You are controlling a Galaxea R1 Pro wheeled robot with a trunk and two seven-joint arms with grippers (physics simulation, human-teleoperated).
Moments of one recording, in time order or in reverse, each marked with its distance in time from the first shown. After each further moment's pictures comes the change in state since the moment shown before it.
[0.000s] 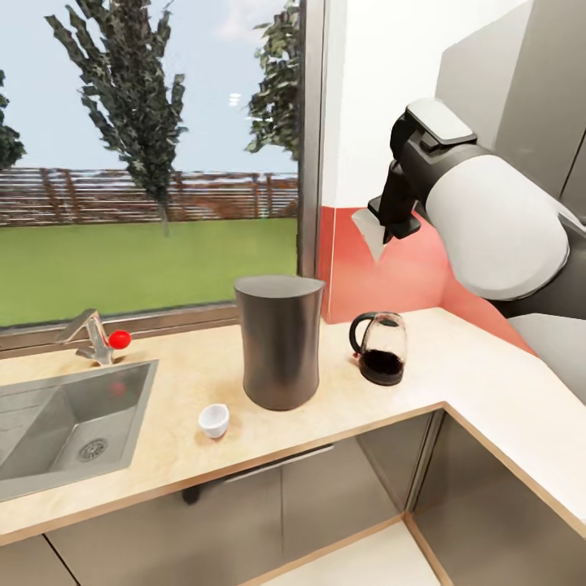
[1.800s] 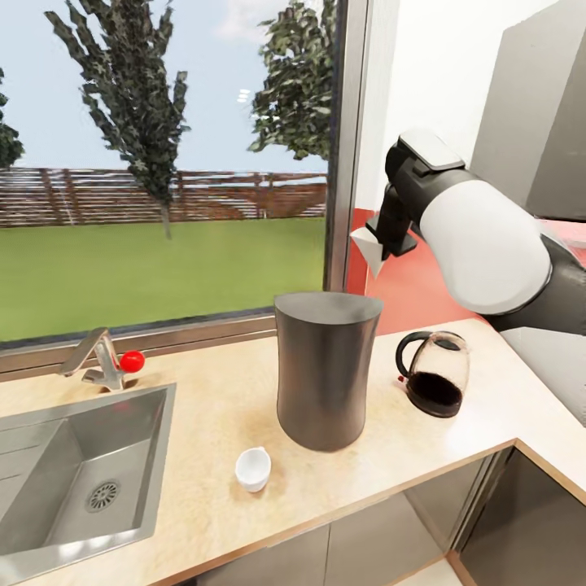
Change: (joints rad) left arm 0.002 0.000 0.000 0.001 0.000 0.001 0.003; right arm 0.059 -0.005 0.000 0.008 0.003 0.000 0.002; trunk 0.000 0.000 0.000
